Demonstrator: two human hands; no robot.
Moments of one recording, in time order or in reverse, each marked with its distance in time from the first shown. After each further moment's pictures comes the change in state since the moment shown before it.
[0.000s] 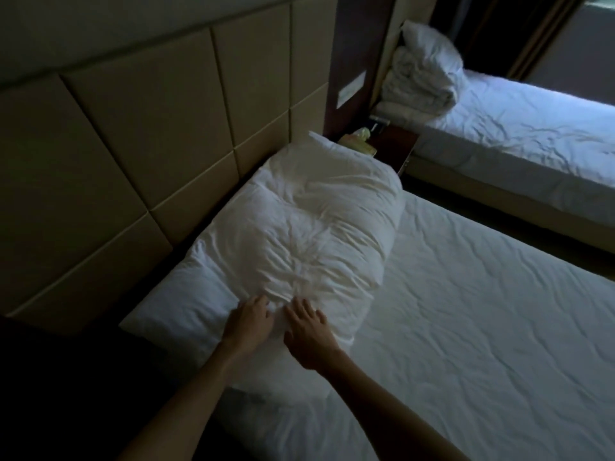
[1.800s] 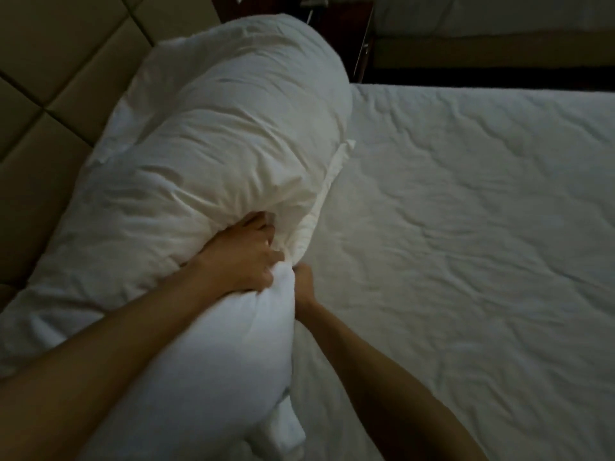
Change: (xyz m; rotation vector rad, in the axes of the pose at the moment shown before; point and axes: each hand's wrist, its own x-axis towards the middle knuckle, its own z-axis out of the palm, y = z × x) left_hand 0.172 0.135 0.068 0.877 -0.182 0.846; right_hand 0.136 0.166 0.100 1.642 0.392 0.607
